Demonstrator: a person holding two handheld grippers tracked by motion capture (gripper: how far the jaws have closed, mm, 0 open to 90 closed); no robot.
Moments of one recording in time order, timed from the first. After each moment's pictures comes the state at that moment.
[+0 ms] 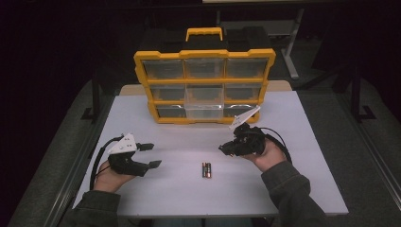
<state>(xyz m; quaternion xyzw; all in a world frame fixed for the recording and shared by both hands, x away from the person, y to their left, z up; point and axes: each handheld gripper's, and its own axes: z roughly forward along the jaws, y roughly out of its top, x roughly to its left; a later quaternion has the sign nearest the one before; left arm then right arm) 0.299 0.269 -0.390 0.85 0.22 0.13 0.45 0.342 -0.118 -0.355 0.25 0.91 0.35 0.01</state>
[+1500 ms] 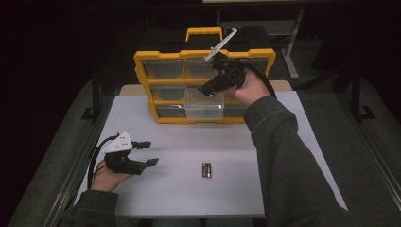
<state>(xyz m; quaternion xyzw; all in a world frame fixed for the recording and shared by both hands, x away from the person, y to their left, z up) 0.299 0.276 -0.386 0.85 0.22 0.13 0.46 0.445 -0.064 -0.218 0.19 0.91 0.35 0.06</state>
